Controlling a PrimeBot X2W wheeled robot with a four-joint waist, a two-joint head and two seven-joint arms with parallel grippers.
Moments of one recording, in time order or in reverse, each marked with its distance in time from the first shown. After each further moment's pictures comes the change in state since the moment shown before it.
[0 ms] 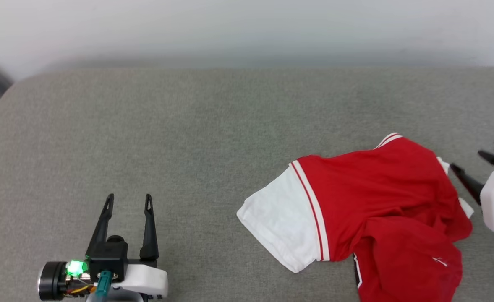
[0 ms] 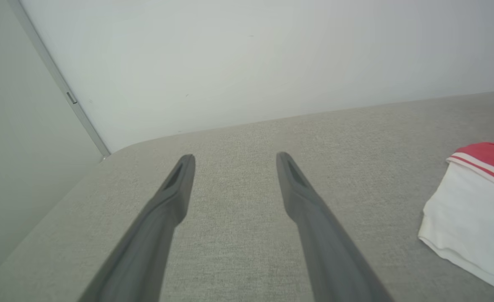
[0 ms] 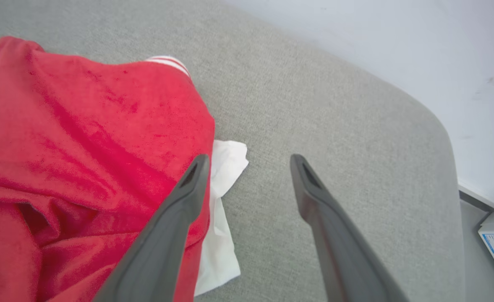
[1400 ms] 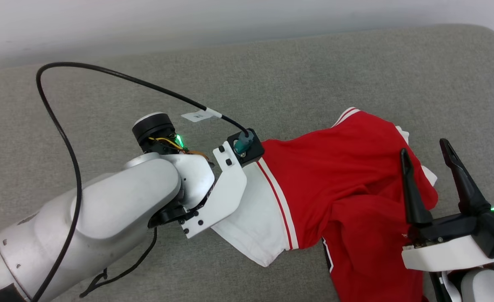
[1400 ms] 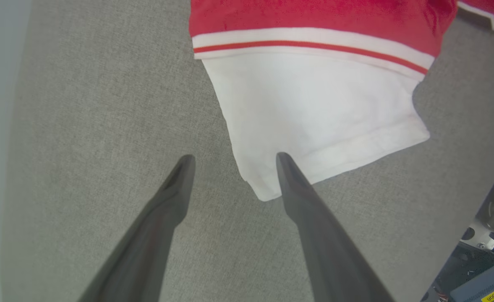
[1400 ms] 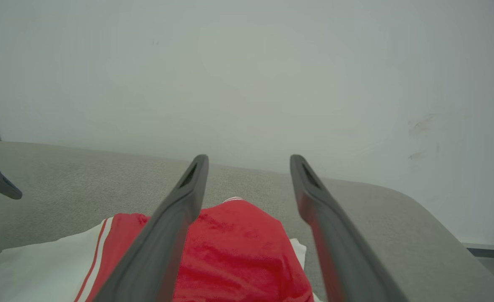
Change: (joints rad) left arm -1.063 0.455 -1.171 0.052 -0.783 -0.278 1.079; right arm 0.692 0.674 -1.025 -0.795 -0.835 0.000 -0.258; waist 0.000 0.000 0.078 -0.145
